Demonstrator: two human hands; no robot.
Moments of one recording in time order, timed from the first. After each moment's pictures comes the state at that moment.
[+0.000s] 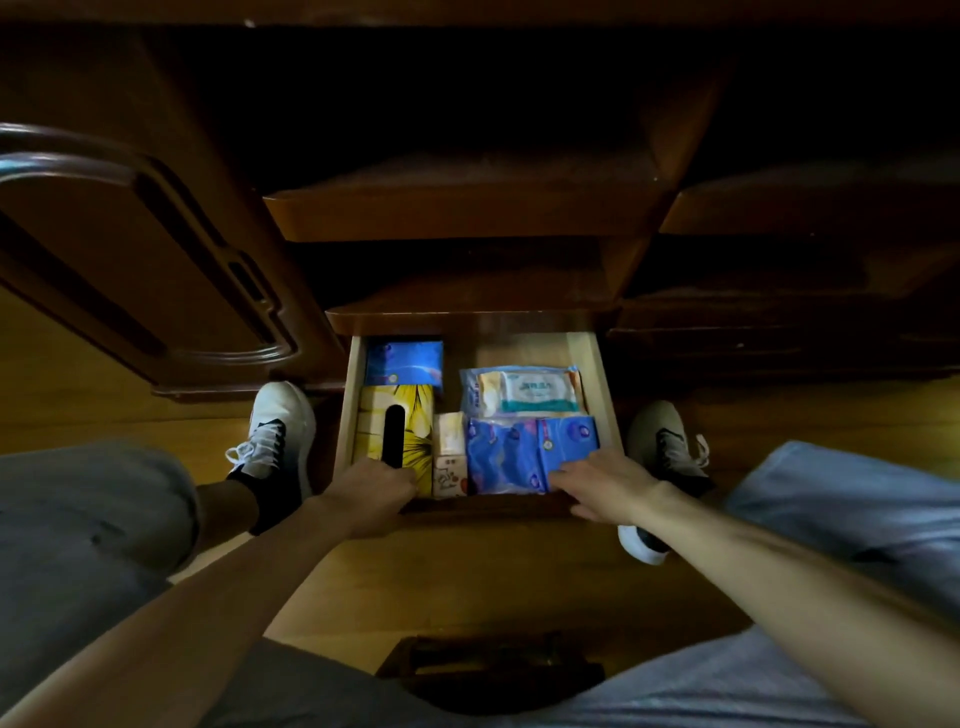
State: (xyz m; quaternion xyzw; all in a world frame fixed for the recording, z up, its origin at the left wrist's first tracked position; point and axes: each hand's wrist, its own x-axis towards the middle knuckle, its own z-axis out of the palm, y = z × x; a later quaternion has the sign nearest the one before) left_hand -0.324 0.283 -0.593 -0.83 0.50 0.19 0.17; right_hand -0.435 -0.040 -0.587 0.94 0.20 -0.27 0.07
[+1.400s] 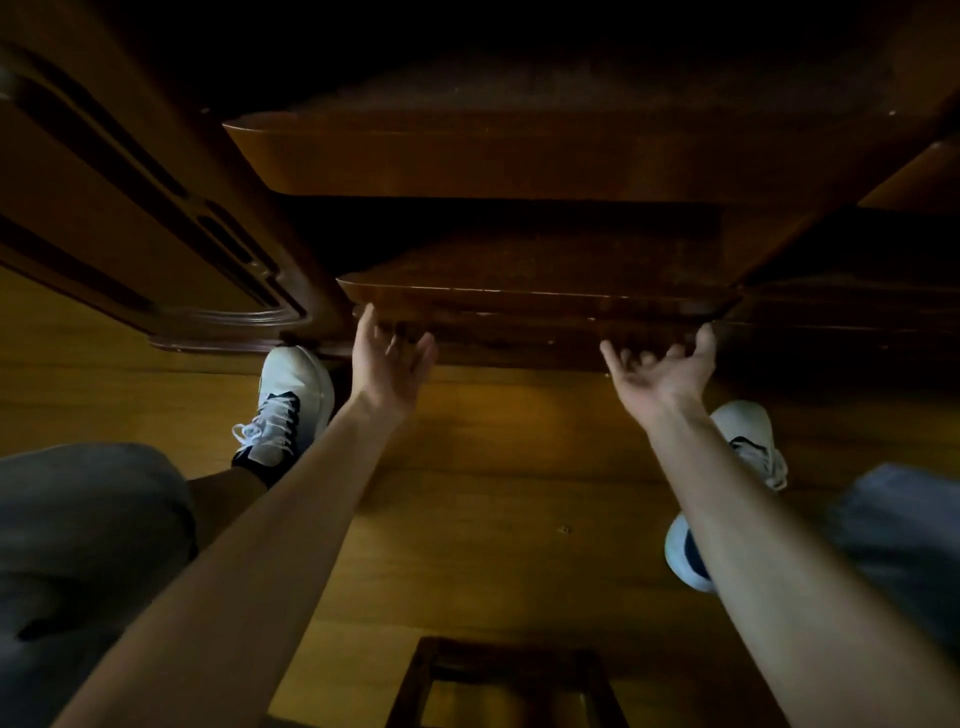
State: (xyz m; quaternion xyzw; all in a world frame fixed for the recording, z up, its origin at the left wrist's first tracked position) left_hand -0.181 0.235 -0.631 -0.42 -0.28 0.21 -0.84; right_hand -0.272 -0.051 -0.615 -0.14 0.44 -0.15 0.88
